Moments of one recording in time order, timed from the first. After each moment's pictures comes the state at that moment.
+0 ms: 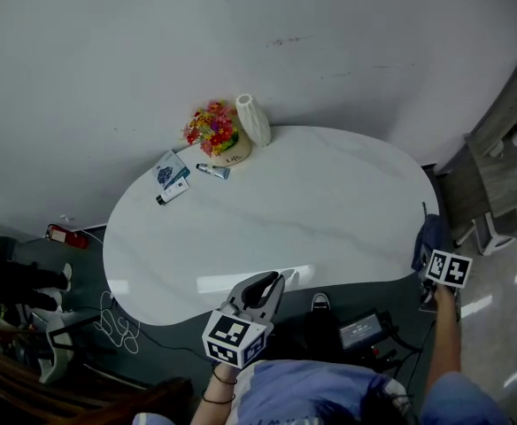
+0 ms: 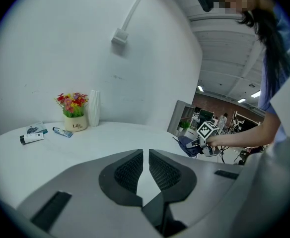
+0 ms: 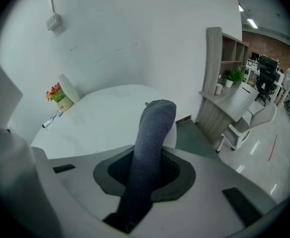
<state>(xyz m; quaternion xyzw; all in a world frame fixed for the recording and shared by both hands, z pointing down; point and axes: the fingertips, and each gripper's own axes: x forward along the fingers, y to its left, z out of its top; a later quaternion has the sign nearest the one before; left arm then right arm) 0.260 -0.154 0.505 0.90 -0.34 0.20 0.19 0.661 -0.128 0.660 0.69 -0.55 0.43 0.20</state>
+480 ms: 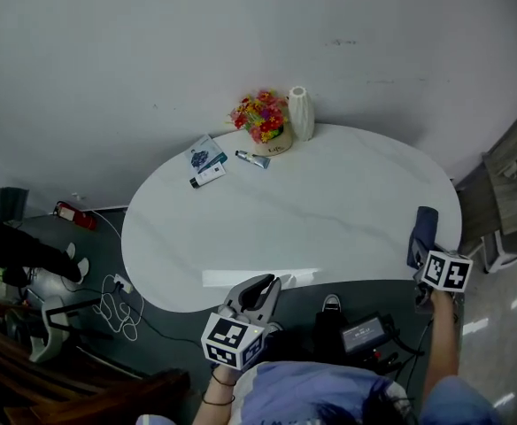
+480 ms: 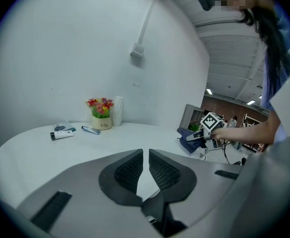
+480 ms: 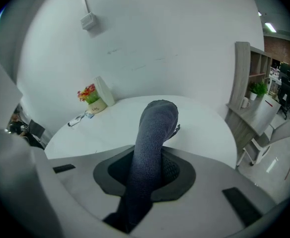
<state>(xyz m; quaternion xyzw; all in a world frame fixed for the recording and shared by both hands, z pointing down) 0.154 -0.131 0.498 0.88 -0.40 0.19 0.19 0.523 -0.169 0.598 0.64 -0.64 0.39 0.18</state>
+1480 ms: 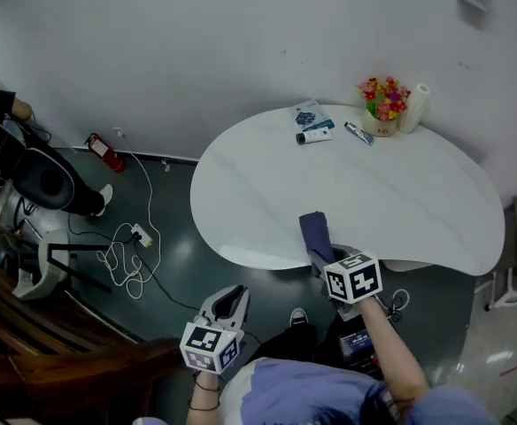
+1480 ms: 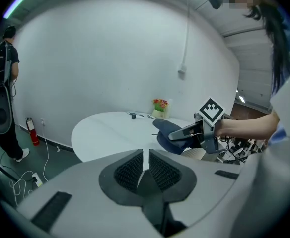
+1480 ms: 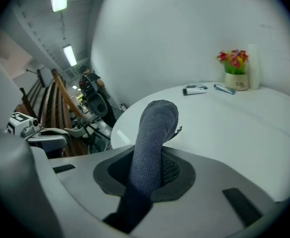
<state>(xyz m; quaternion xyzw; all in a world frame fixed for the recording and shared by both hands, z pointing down) -0.180 0.023 0.539 0.78 -0.55 0.16 0.24 -0.043 -0.097 0.590 0.31 -0.86 0.30 0.27</state>
